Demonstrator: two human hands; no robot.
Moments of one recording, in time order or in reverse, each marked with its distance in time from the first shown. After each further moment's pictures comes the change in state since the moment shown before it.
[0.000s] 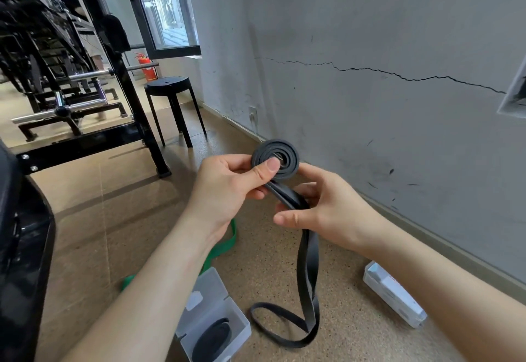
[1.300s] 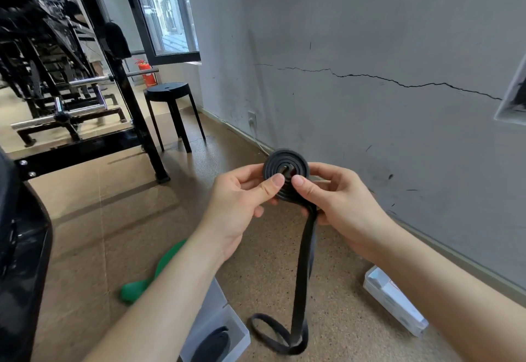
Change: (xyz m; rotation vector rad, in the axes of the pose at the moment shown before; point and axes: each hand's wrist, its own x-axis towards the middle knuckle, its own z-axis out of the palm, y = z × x) left_hand -0.002 -0.014 0.011 -0.115 -0.027 -0.120; right_hand 0.005 0.004 -0.001 0.343 0.210 0.134
